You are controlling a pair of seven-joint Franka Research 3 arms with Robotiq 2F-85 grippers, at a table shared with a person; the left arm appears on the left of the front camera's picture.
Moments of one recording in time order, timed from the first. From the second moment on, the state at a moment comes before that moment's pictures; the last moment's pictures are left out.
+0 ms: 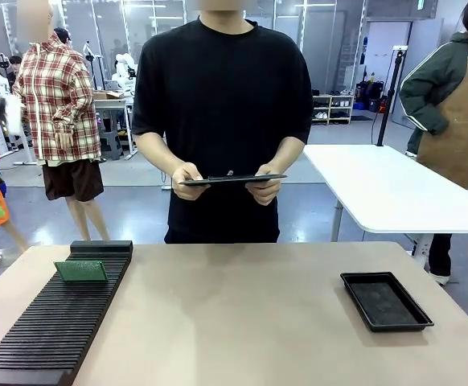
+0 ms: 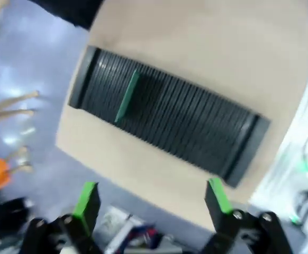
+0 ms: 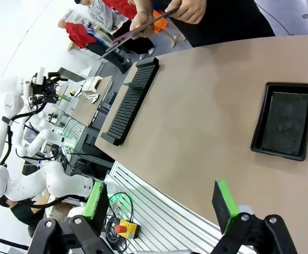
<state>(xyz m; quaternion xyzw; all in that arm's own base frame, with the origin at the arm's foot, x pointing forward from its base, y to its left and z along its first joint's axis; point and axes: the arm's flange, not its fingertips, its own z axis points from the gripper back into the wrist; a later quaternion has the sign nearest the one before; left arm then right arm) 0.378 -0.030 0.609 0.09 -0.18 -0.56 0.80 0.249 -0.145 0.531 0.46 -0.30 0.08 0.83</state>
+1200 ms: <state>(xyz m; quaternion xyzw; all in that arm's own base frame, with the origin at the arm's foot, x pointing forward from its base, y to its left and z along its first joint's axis) 0.442 -0.026 0.533 0.15 -0.14 -0.68 0.71 0.248 -0.145 0.532 0.46 -0.30 0.08 0.83</state>
